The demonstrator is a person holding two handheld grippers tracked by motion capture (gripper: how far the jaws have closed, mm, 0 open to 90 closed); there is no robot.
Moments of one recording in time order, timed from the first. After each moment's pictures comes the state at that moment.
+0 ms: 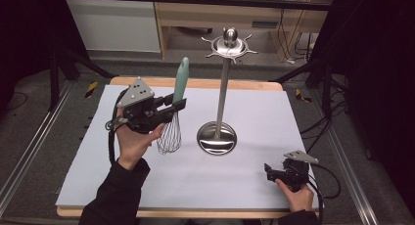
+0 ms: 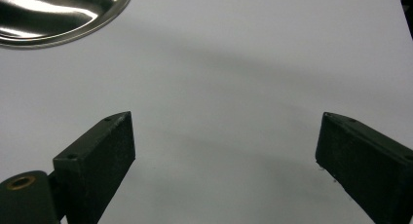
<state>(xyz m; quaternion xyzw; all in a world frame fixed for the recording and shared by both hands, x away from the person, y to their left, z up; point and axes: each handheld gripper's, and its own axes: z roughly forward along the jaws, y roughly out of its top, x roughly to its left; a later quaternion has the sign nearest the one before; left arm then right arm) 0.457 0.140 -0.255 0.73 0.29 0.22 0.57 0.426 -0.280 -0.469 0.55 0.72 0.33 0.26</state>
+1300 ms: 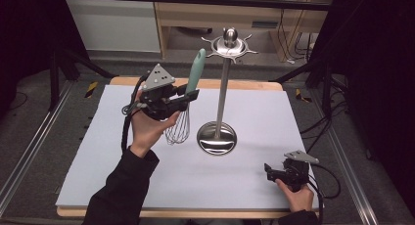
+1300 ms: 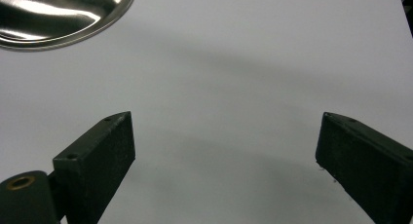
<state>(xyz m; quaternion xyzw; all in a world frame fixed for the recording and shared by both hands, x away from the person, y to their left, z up) 0.480 0.110 -0.240 0.76 0.29 0.23 0.54 0.425 -0.280 -0.468 0.55 0.72 0.33 0.26</state>
